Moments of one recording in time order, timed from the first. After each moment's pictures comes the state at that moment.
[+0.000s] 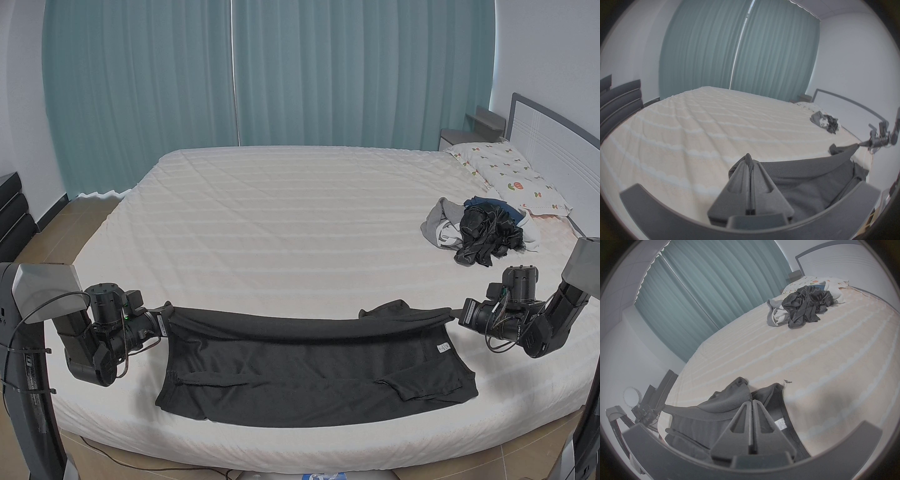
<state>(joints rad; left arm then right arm) 0.05 2.34 -0.65 -1.34 -0.27 -0.14 0.03 2.15 -0.67 -0.93 0.24 0.43</state>
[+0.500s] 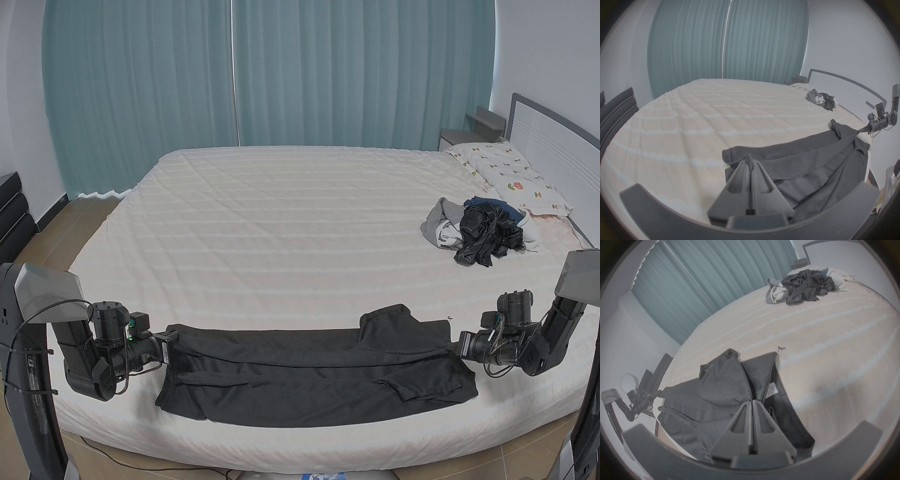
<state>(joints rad) 0.03 2.35 -0.53 -1.33 -0.29 0.04 0.04 2.19 -0.55 -0.93 0.26 0.33</state>
